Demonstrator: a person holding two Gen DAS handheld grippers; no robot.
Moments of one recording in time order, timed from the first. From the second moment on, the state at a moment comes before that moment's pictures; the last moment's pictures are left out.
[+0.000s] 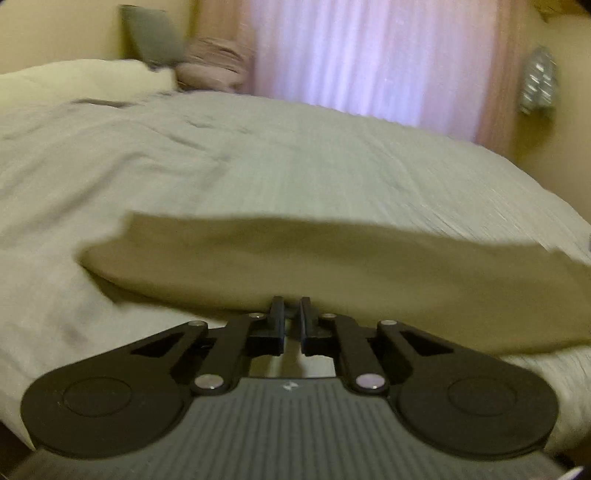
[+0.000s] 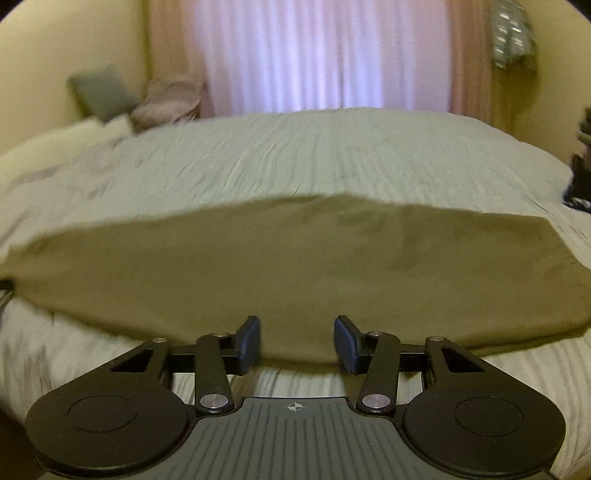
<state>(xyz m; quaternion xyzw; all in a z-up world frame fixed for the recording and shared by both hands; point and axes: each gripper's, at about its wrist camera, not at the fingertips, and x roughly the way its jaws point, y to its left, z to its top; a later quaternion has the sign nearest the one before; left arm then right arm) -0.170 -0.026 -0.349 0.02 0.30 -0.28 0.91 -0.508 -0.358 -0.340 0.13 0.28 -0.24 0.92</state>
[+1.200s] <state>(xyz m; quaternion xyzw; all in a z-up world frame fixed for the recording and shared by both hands) -0.090 0.088 -0.402 -0.41 0.39 -0.15 0.81 -0.530 -0.420 -0.334 0.20 0.27 -0.32 0.88</state>
